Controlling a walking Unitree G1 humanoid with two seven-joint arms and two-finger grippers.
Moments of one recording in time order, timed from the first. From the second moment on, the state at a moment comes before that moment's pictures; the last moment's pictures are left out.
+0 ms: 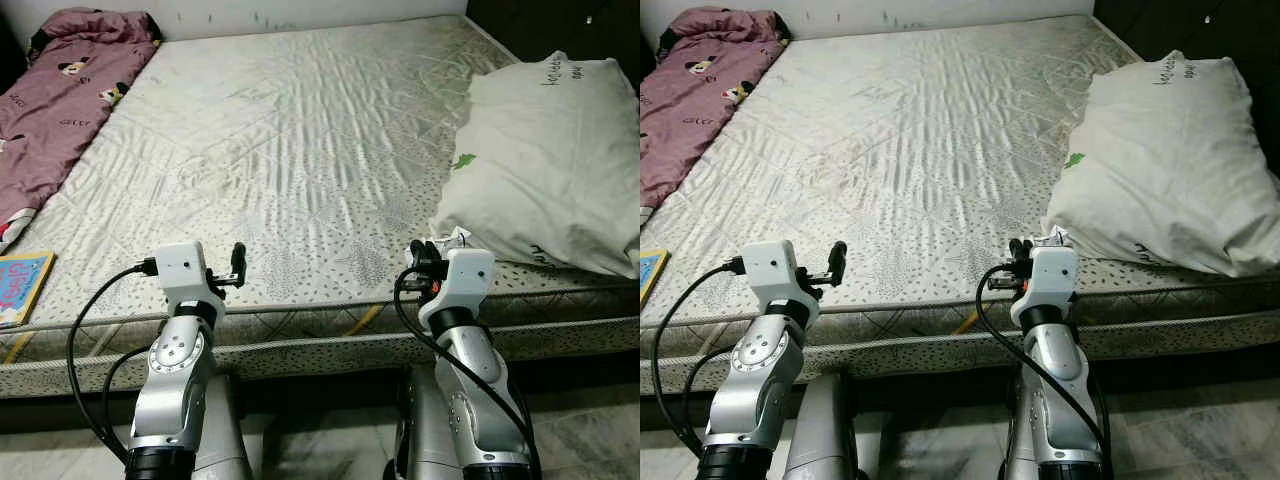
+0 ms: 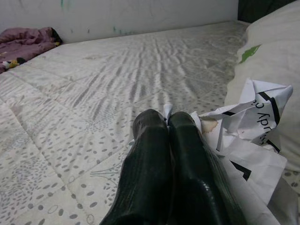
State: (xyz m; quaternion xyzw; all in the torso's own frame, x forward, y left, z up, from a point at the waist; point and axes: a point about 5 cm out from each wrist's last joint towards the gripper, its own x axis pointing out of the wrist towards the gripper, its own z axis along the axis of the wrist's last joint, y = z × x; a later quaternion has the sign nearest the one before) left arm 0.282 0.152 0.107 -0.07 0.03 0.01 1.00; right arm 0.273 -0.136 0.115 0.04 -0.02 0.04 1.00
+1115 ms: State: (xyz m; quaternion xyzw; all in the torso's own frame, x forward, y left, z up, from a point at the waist) left arm 0.294 0.168 0.117 0.00 0.00 0.01 1.00; right arm 0.304 -0.115 0.167 0.00 -0.13 0.10 0.99
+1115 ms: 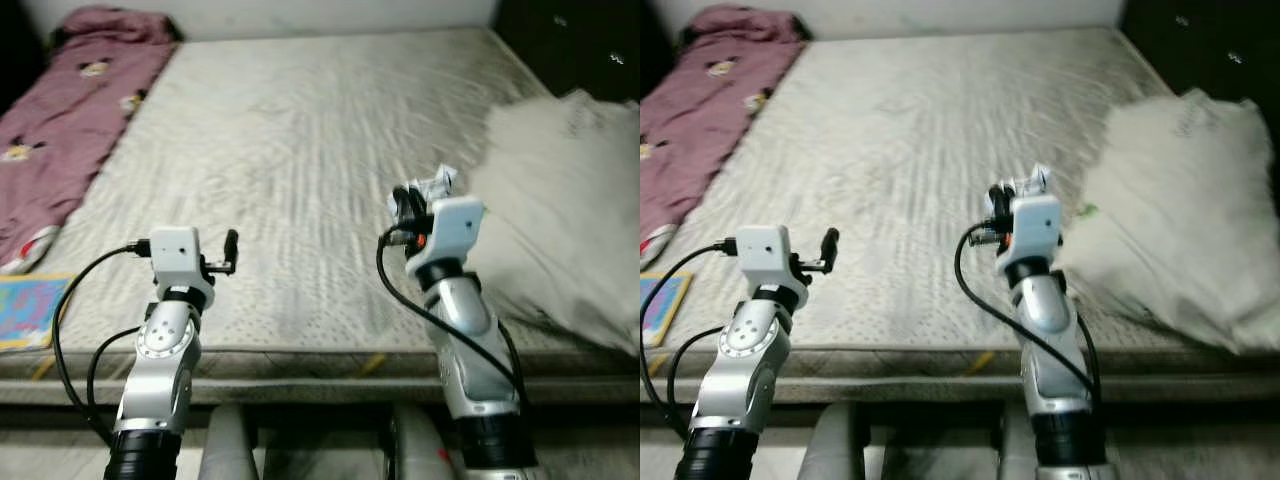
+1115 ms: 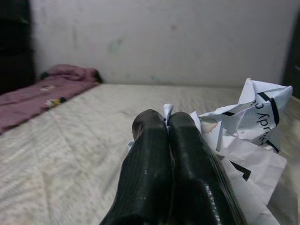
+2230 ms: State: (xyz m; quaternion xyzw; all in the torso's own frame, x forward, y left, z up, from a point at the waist) left arm 0.291 0.154 0.104 -0.01 0.03 0.00 1.00; right arm 0.295 -0.134 0.134 0.00 -0.07 0.05 1.00
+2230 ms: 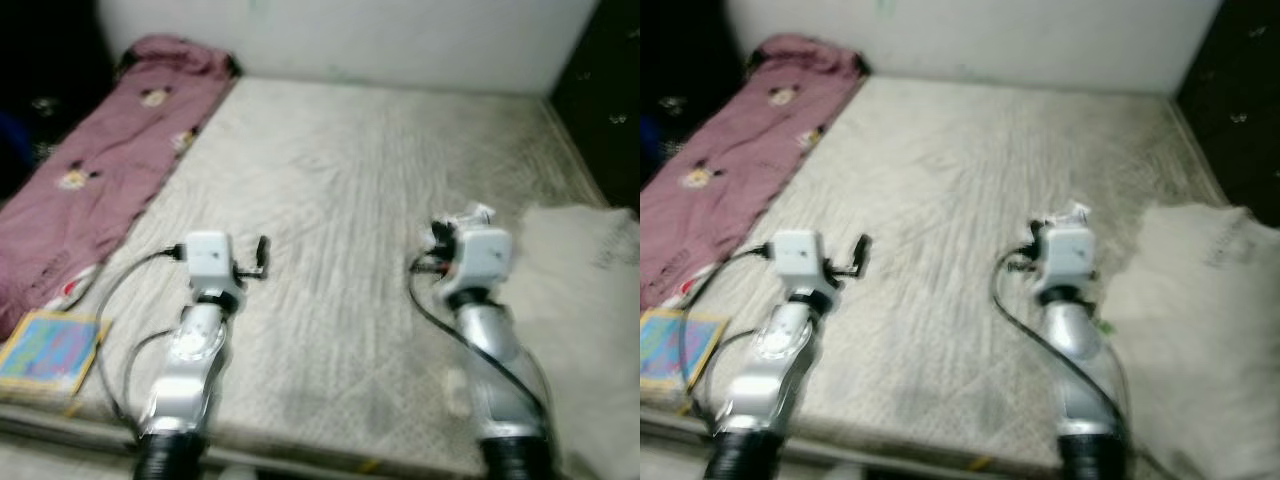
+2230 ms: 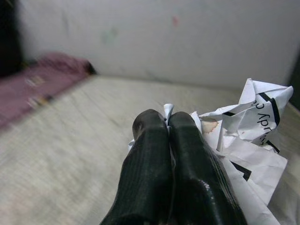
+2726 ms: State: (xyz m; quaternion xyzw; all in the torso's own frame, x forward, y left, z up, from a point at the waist) left arm 0.290 0.165 0.096 -0.03 0.04 0.00 1.00; right arm 0.296 -0.124 0.135 0.01 -0.06 0.07 1.00
